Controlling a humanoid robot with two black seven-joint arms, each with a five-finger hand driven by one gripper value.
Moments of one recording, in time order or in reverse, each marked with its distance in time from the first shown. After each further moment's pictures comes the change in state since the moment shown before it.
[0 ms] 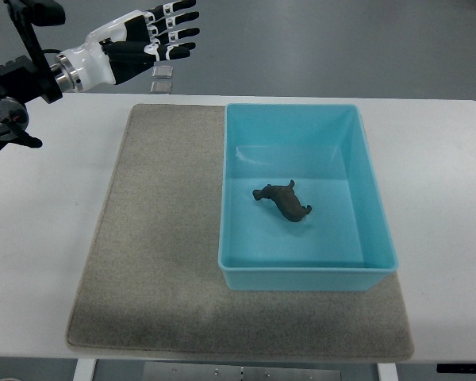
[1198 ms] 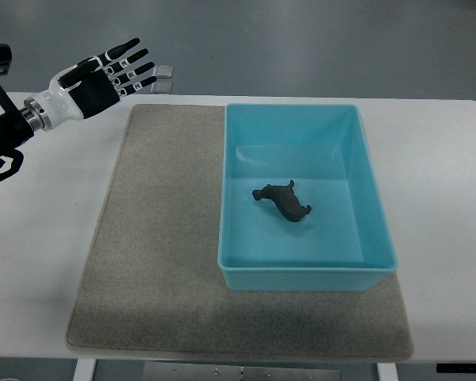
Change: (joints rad) left arm 0.212 -0.078 -0.294 0.204 -0.486 -0.096 0.441; right arm 0.000 0.000 0.000 0.000 0.000 0.000 0.000
